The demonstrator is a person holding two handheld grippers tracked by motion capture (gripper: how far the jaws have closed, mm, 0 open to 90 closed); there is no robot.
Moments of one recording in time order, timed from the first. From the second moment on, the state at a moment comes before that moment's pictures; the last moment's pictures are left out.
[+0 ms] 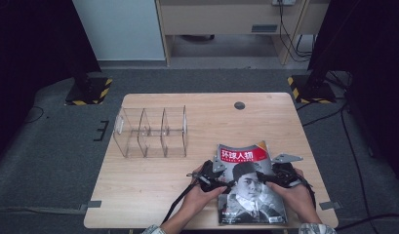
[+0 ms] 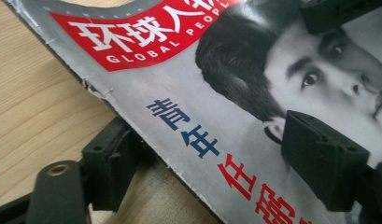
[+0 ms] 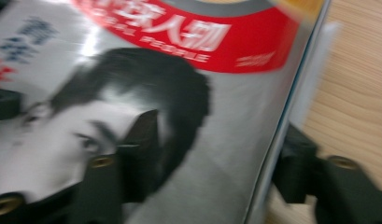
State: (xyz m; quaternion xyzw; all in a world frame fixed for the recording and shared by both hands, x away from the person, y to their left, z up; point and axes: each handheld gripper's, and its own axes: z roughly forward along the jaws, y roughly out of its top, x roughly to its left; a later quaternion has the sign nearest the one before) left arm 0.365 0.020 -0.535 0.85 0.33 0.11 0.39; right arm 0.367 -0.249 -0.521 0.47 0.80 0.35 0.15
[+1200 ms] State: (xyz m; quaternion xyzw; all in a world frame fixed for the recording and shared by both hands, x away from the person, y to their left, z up) left arm 0.409 0.013 -0.513 0.84 0.34 0.08 0.42; right arm 0.368 -0.264 -0.527 0.50 0.78 0.35 0.16
